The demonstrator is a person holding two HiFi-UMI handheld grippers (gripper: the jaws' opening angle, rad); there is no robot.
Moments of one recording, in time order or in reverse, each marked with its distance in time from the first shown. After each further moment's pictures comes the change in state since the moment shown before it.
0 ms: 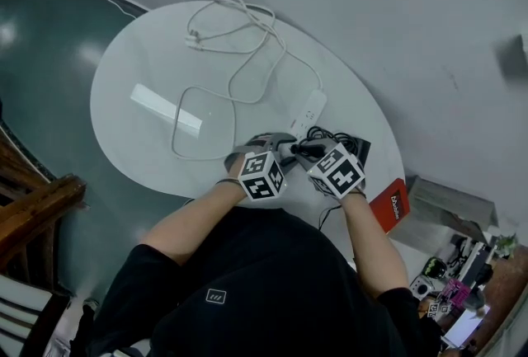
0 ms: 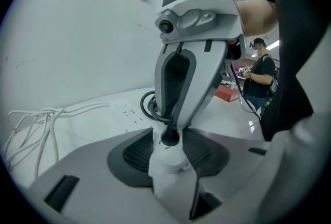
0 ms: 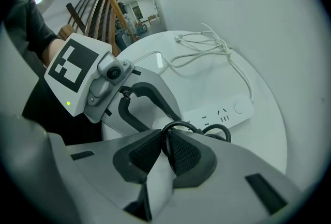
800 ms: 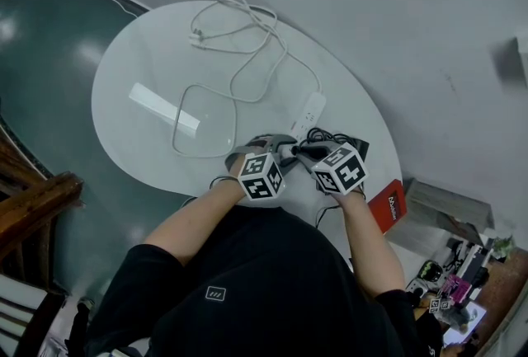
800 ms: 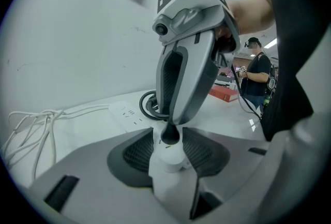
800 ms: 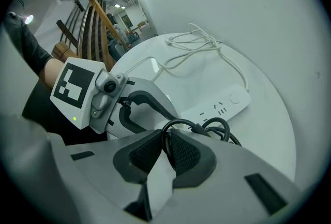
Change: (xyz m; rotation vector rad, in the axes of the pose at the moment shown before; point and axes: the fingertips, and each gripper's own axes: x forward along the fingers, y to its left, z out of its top) left arm 0.001 -0.006 -0.001 0.025 -0.031 0.010; right arm -0.006 0.000 -0.002 0.144 -0.039 0.032
